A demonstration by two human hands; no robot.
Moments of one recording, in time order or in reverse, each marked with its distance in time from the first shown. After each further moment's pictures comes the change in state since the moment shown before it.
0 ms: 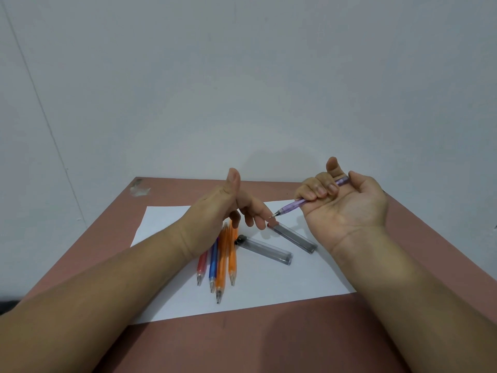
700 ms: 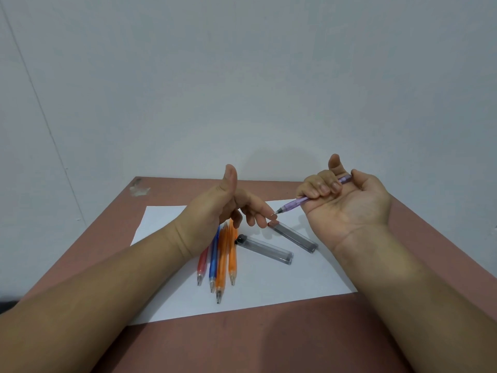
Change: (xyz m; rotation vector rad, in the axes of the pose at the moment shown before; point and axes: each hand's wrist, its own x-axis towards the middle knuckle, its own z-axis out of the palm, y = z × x) left_hand 0.001 -0.004 -0.003 -0.113 -0.069 0.028; right_hand 0.001 -0.002 0.000 0.015 -0.010 0.004
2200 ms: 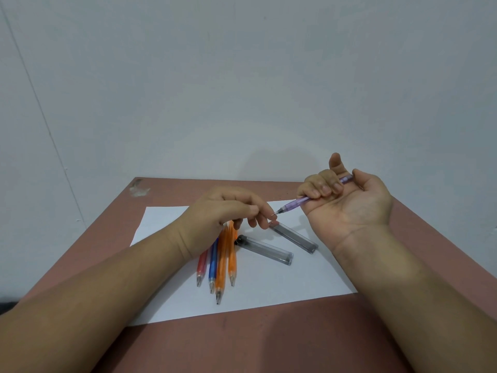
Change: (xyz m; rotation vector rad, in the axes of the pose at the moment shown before) left_hand -0.005 0.005 -0.002 0.114 0.015 -0.050; right_hand -0.002 -0.001 0.000 -0.004 -0.013 0.000
